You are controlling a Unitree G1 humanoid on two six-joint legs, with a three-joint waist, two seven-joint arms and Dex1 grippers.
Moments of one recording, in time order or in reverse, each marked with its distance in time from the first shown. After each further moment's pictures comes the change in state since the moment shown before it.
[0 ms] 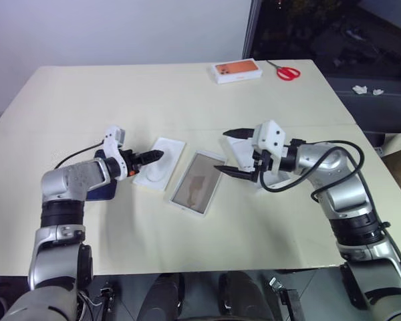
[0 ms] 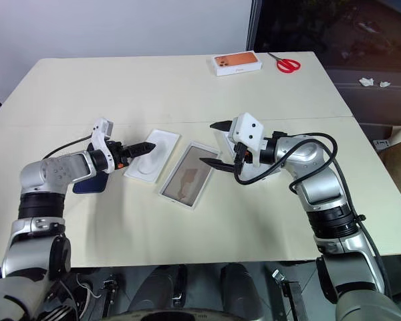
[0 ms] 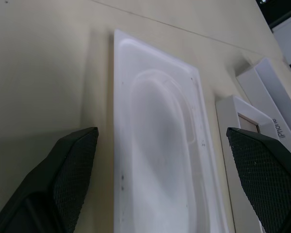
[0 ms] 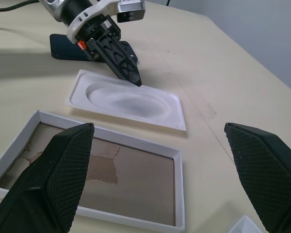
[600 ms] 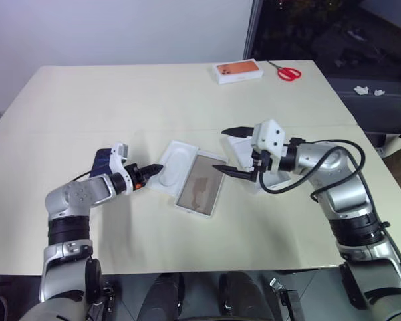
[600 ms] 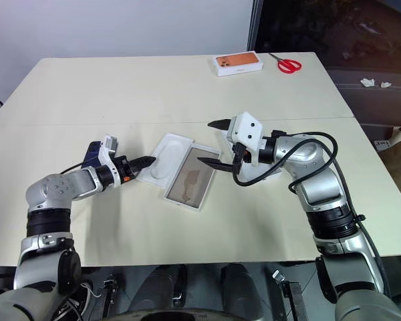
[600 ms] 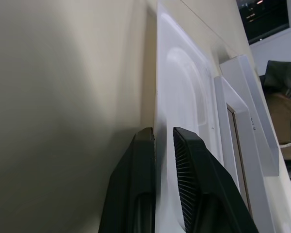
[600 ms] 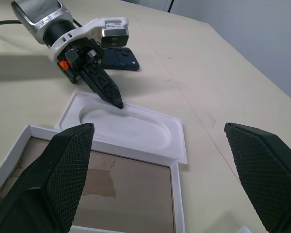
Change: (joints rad) left arm 0.106 -0.111 0.110 -0.068 -0.093 0.096 0.069; right arm -0.002 0.004 0.000 -0.021 0.001 0.004 -0.001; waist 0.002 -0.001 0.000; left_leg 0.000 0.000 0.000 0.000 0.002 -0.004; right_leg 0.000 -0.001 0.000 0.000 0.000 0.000
